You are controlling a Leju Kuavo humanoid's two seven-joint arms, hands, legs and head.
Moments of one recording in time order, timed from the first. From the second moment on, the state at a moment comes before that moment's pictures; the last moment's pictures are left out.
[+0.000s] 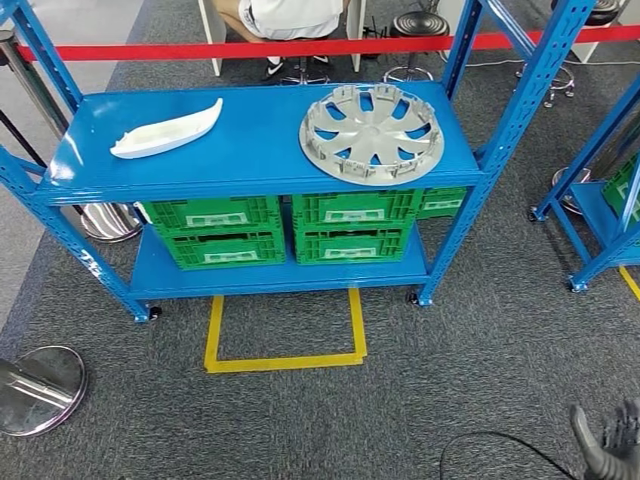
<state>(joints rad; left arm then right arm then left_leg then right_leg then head) 0.01 -0.11 0.44 -0.23 0.08 0.00 -0.11 0.00 0.16 -0.95 -1.12 0.13 0.30 -0.48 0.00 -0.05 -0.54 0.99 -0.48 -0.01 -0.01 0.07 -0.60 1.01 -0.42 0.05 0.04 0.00</state>
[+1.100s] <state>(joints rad) -0.04 -0.14 0.46 -0.23 -0.07 -0.03 -0.11 -0.06 -0.09 0.00 -1.62 0.62 -0.02 -0.28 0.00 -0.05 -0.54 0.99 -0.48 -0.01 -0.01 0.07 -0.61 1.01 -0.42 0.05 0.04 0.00</state>
